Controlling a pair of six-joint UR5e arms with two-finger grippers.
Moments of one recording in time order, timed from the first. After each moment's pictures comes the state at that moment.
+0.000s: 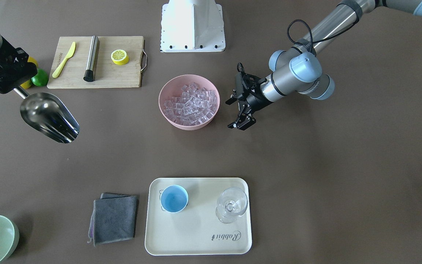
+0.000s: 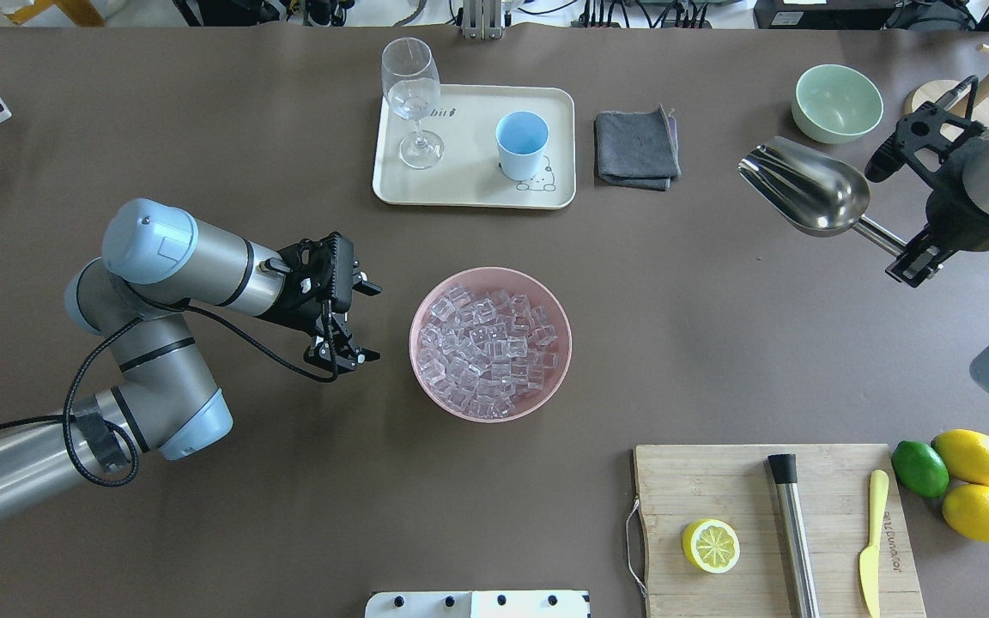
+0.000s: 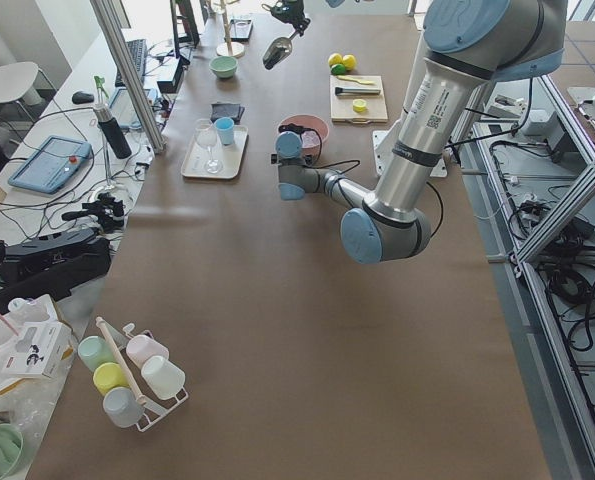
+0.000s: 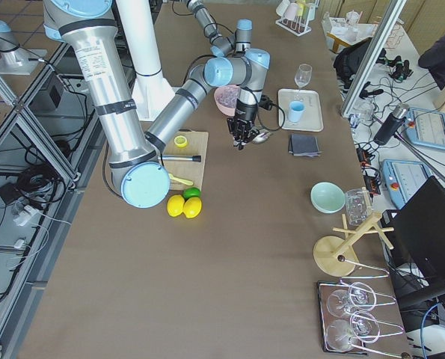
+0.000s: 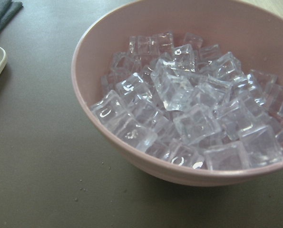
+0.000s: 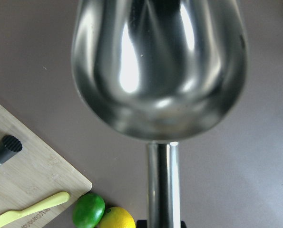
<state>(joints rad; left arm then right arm) -0.61 -2.08 -1.36 -2.70 -2.14 0.10 0.98 -1.26 2.14 -2.30 2.01 -0.28</state>
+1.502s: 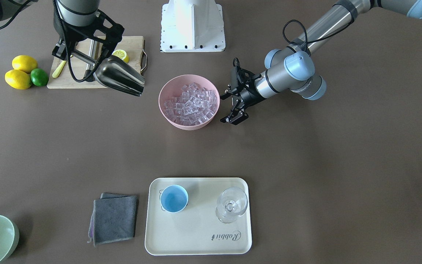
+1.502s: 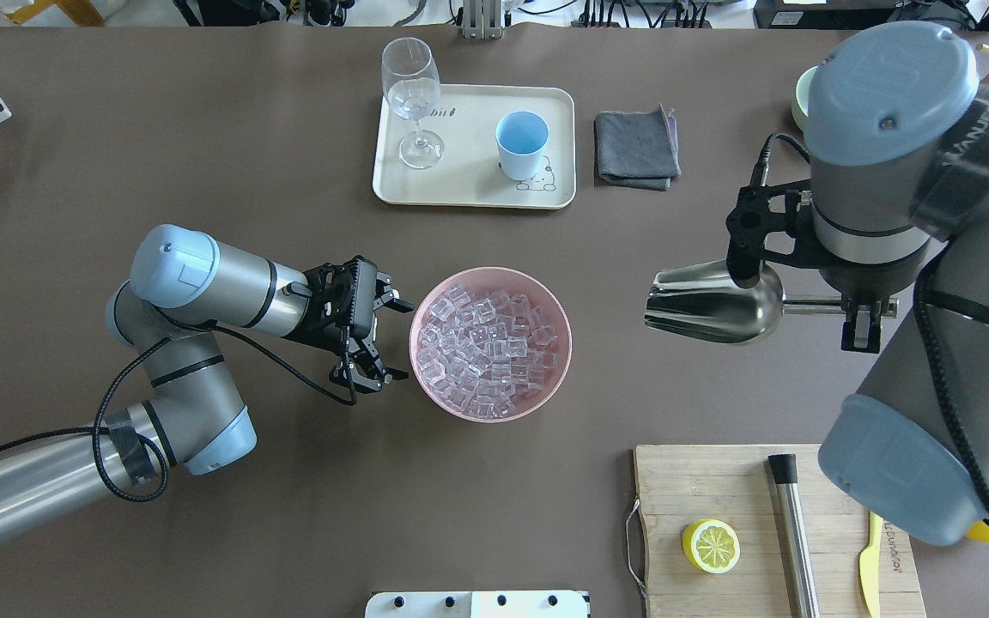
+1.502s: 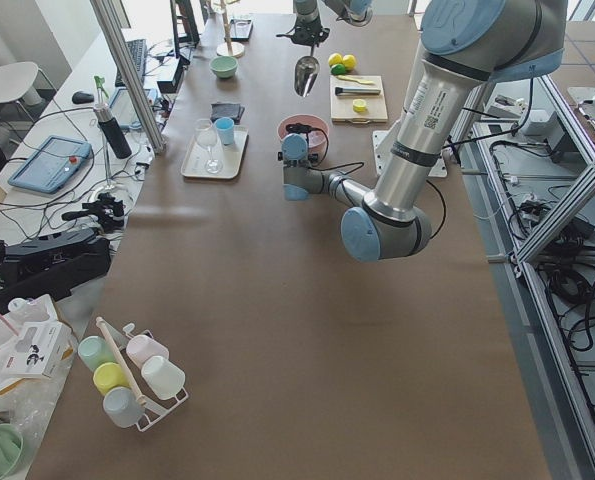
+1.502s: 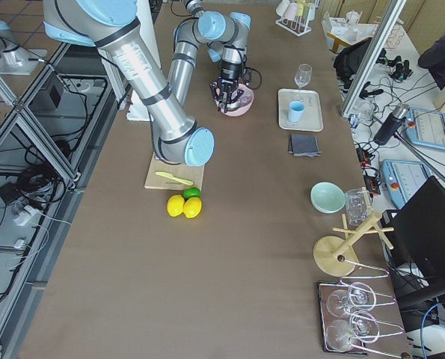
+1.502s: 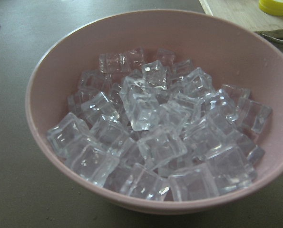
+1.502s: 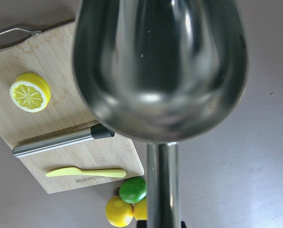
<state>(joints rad) -0.57 -2.08 -1.34 -2.77 -2.14 0.10 0.68 -0.85 2.12 -2.75 1.85 -0.44</state>
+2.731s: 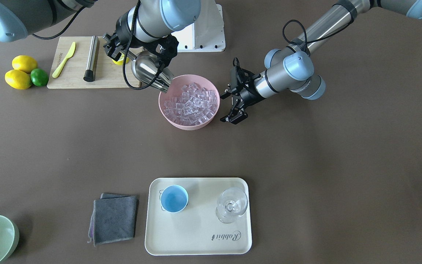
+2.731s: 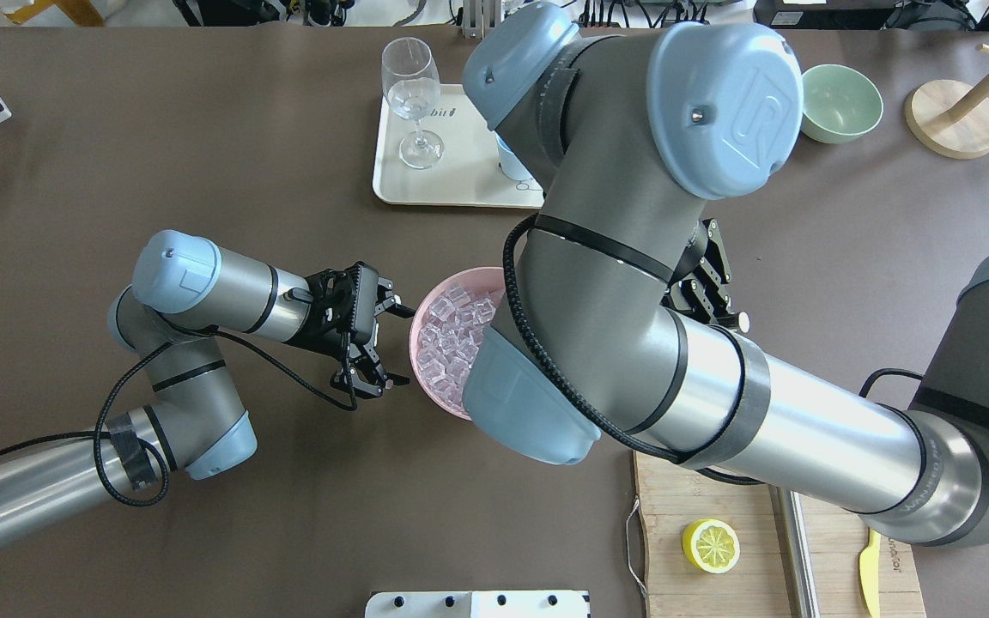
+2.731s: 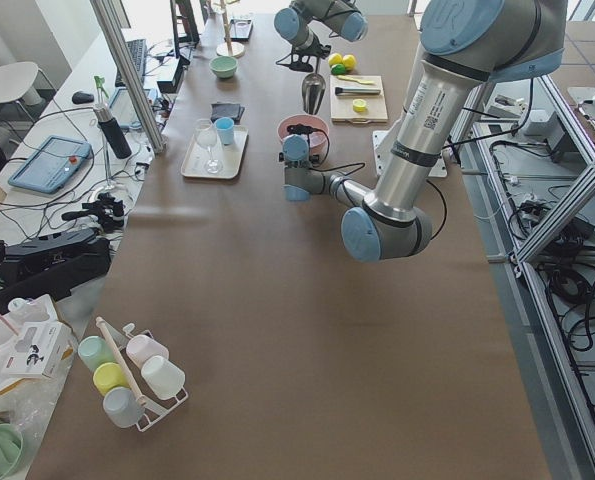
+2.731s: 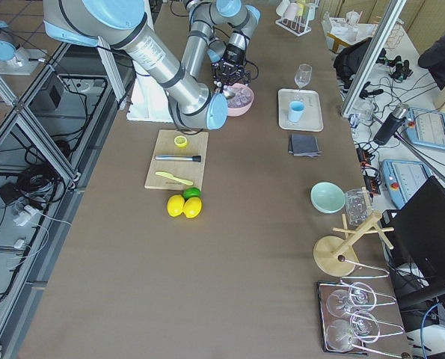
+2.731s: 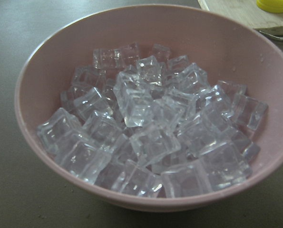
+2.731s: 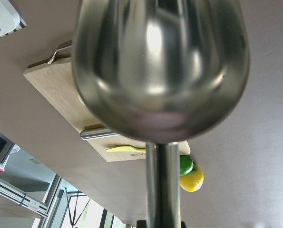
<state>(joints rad) -0.56 -2.08 -1.34 -2.77 -2.14 0.10 0.59 -0.53 1.72 -2.98 1.88 -0.44</state>
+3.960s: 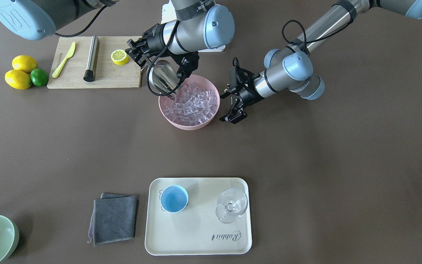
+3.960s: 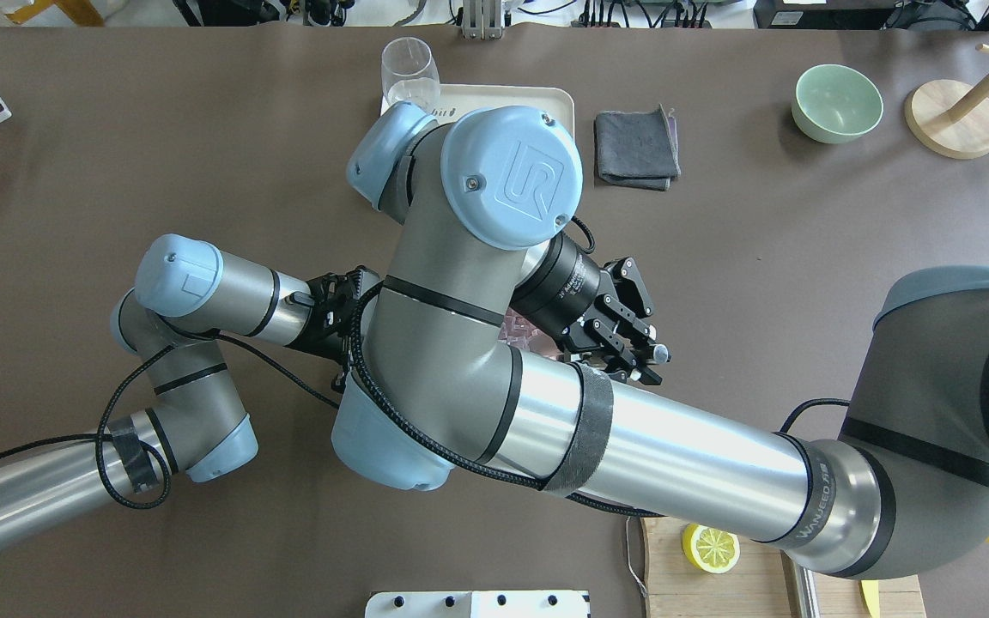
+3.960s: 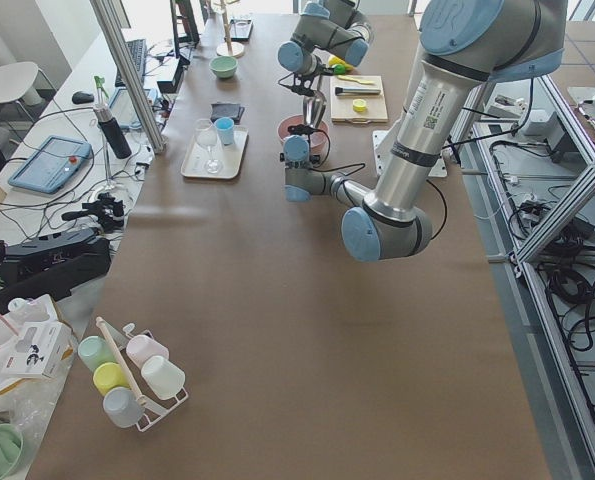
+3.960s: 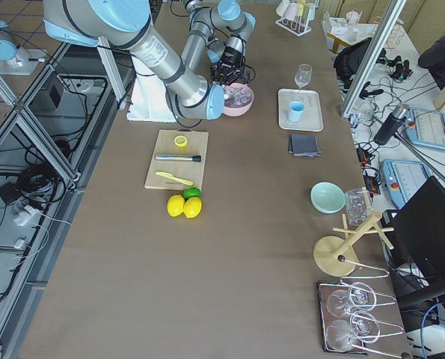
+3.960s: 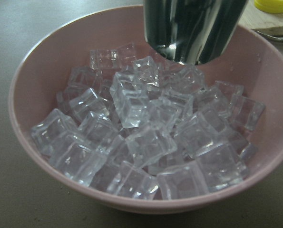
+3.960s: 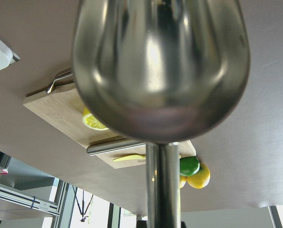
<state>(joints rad) -0.56 -2.08 -1.33 -2.78 -2.13 0.10 0.50 -0.44 1.52 -2.93 1.84 -0.27</state>
